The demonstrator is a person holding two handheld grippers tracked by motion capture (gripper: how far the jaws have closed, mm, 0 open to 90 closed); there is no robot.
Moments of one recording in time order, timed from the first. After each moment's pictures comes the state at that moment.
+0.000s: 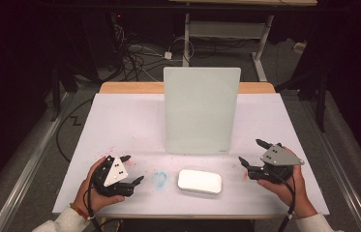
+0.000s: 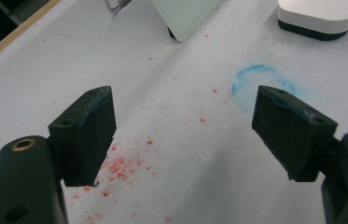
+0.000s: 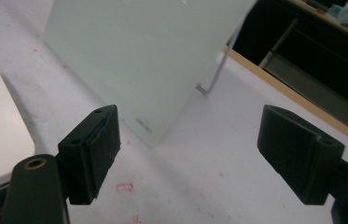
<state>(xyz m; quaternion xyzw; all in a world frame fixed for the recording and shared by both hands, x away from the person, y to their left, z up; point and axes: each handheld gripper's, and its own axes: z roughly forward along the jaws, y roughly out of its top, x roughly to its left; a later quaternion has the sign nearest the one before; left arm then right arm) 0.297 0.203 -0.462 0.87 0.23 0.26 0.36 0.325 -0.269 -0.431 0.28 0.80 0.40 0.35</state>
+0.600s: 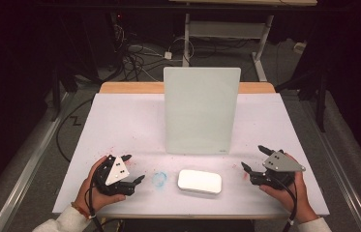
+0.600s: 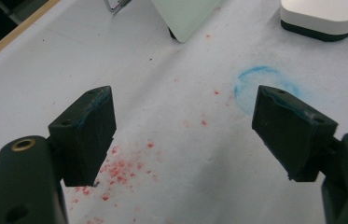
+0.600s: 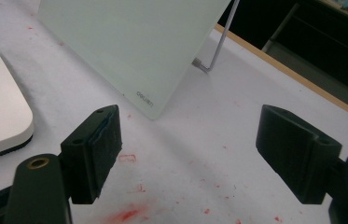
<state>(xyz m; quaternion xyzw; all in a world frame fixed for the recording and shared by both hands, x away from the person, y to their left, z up) 0.300 0.202 -0.462 0.87 0.24 0.25 0.36 0.319 -0.274 -0.446 0.28 0.80 0.39 0.35</state>
